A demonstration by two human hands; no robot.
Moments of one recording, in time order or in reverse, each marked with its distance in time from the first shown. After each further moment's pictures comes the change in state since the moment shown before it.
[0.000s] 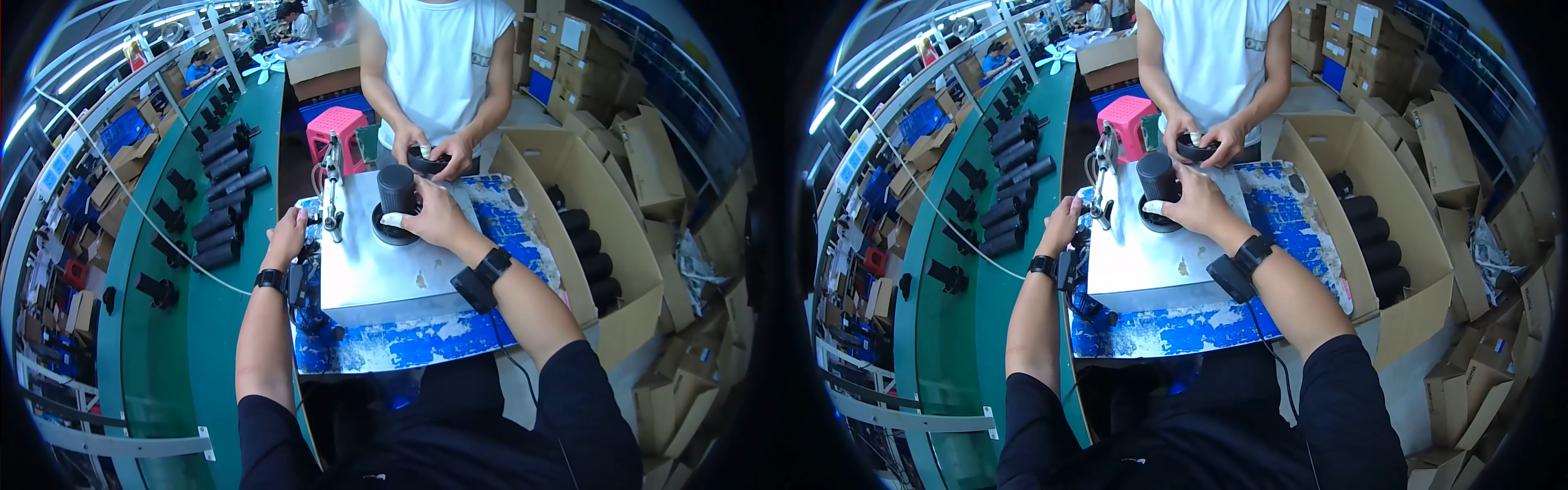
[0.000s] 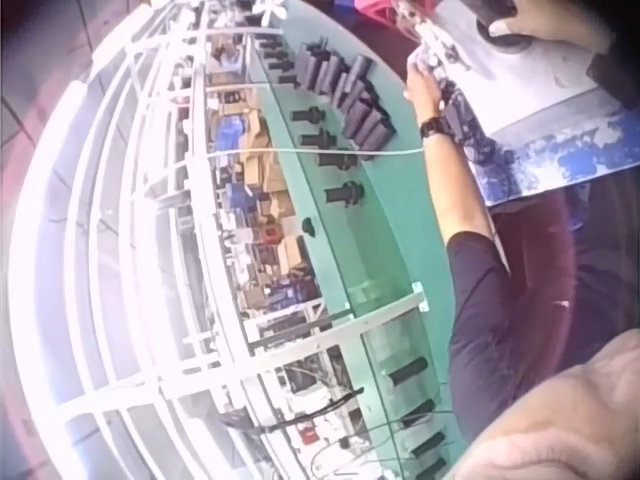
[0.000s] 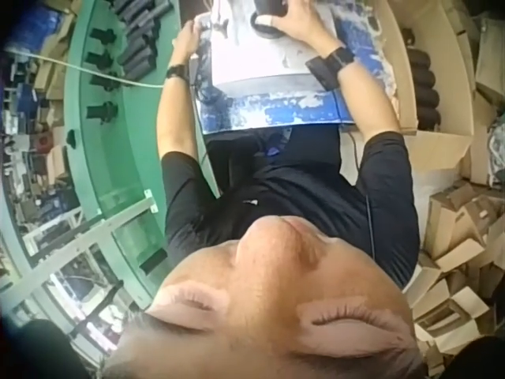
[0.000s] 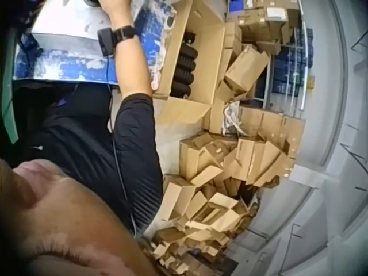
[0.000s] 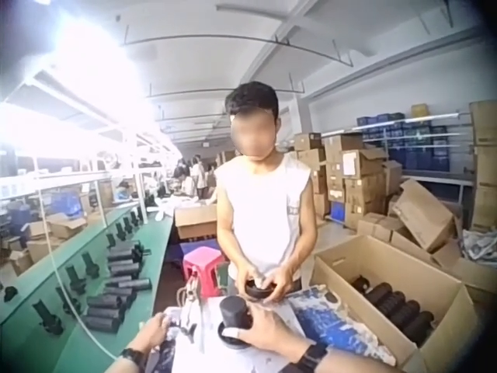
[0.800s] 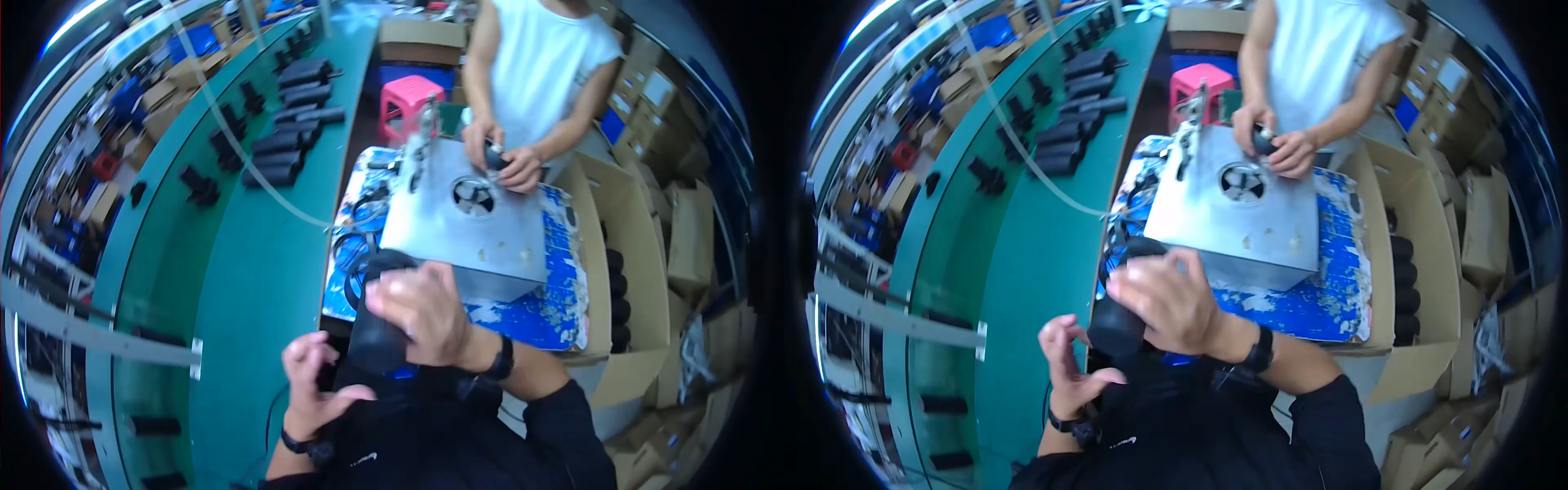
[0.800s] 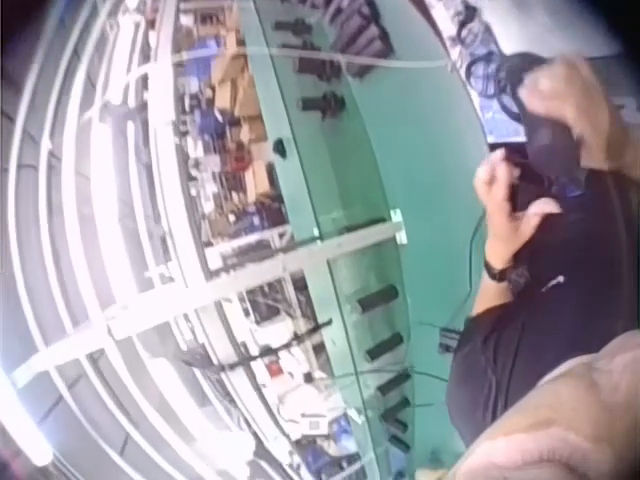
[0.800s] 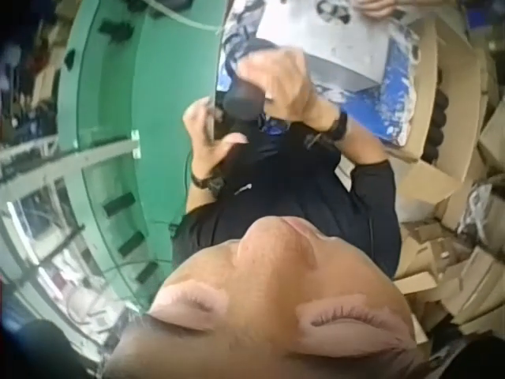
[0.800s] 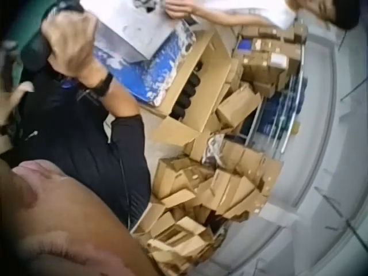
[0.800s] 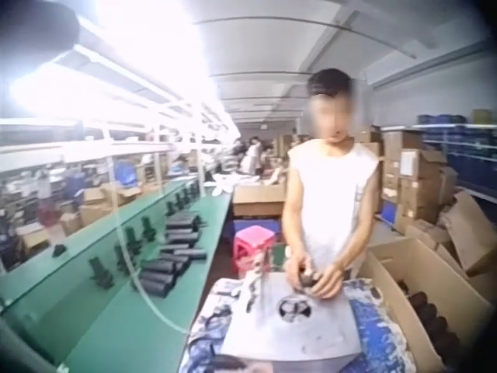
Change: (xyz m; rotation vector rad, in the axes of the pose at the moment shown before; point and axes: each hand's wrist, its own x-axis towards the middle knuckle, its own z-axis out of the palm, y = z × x) left_hand -0.396 0.047 -0.041 -0.440 0.563 0.373; right_hand -0.148 -0.161 0.054 0.083 0.028 -0.828
